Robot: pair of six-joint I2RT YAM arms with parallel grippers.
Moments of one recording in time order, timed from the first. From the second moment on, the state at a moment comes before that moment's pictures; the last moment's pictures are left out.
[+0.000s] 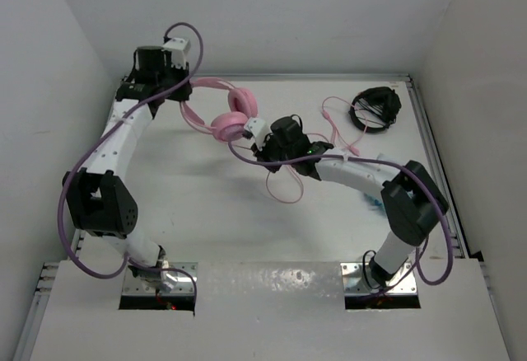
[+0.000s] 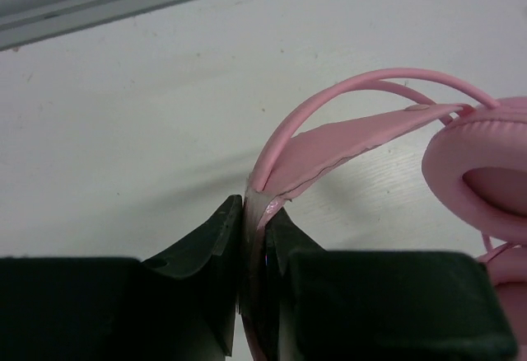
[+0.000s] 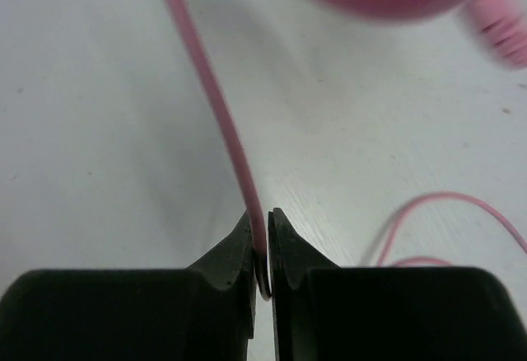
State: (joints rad) left arm -0.09 1.61 1.53 -0.49 0.15 0.09; right arm 0.72 1.66 1.08 -0.07 -0.15 -0.25
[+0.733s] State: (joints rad) left arm 0.06 1.66 2.01 -0.67 0.32 0.00; right arm 0.77 1.59 0.80 0.05 -0.15 -0.29
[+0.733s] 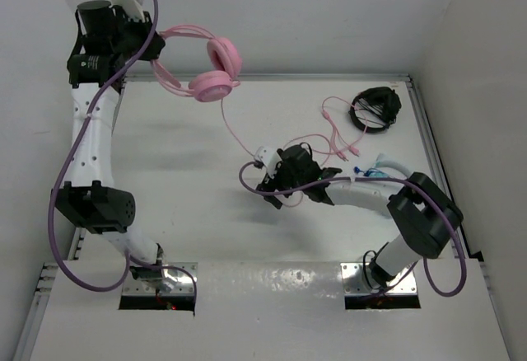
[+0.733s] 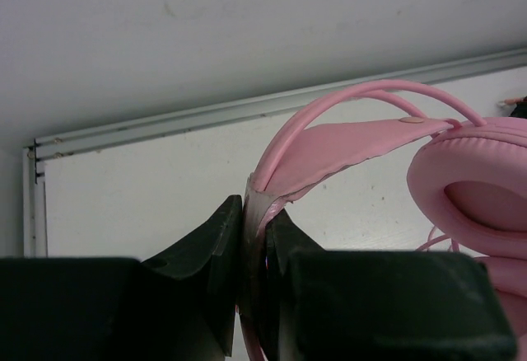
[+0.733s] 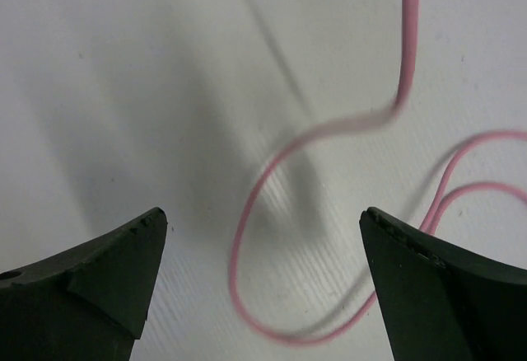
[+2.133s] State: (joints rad) left arm 0.06 1.66 2.34 -0.75 0.37 -0.05; right arm 0.80 2.15 1.13 0.51 -0.11 0.13
